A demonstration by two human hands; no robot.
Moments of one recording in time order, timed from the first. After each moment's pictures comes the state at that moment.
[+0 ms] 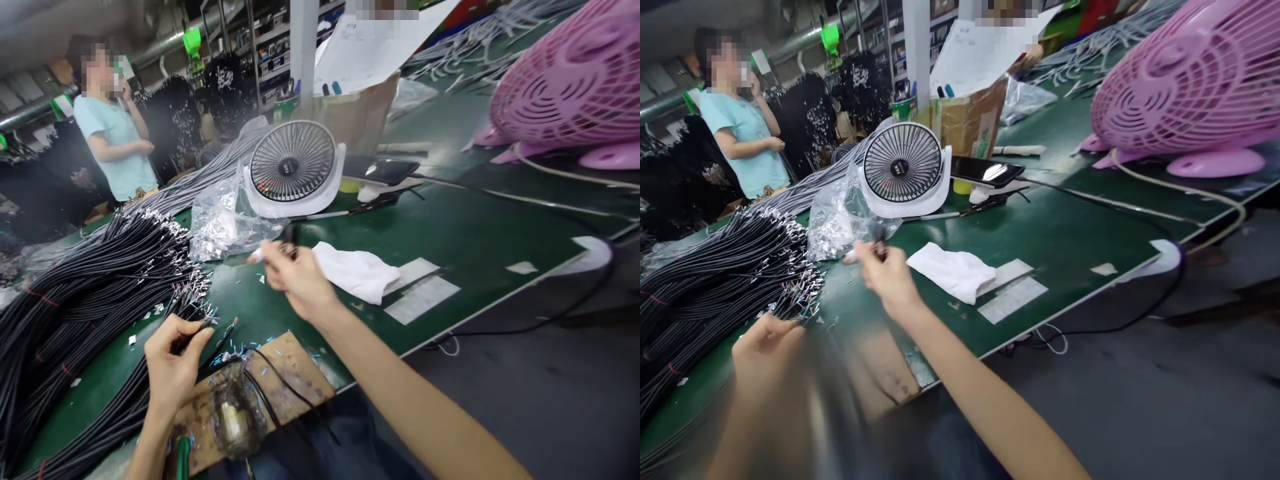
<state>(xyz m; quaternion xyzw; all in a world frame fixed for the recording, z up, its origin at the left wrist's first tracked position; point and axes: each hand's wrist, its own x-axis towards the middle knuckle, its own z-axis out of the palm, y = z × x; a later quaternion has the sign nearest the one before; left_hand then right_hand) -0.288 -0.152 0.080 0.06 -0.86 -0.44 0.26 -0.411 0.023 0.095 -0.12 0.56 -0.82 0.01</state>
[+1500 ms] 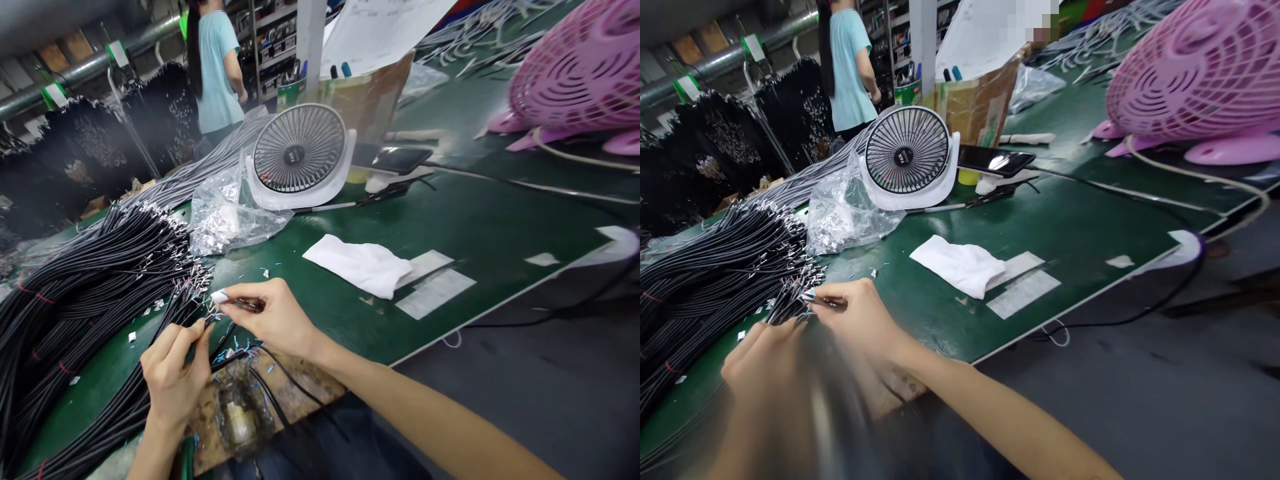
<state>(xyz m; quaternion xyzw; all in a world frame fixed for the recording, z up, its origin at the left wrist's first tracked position) -0.285 -0.146 0.082 -0.12 -0.89 -0.16 0.40 -0.371 0.001 0.074 -0.29 0.65 -0.70 0.05</state>
